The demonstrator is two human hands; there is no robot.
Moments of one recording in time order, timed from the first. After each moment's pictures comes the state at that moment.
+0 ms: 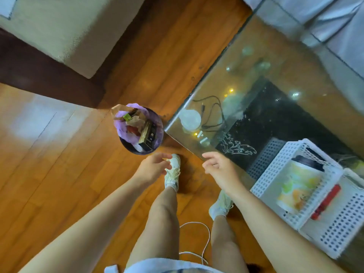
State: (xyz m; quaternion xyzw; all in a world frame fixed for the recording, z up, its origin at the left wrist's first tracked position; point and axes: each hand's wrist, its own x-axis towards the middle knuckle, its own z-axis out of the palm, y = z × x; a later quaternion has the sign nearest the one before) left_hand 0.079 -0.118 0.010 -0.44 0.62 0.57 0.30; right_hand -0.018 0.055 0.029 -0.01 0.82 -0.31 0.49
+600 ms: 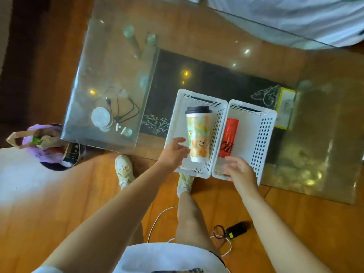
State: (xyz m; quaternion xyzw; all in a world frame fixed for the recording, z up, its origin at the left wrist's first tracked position) left_hand -0.036 0.221 0.026 -0.32 0.66 0.56 0.38; right_hand -0.008 0.417 0.041 0.29 0.79 -0.43 0.31
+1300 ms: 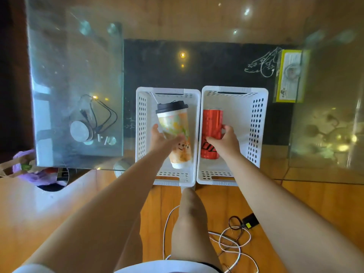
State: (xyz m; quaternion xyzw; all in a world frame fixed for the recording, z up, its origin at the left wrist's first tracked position) left_hand -0.090 0.290 -0.056 -0.40 0.67 0.52 0.35; right_hand -0.084 0.467 -0.077 0.33 0.78 -0.43 0.31
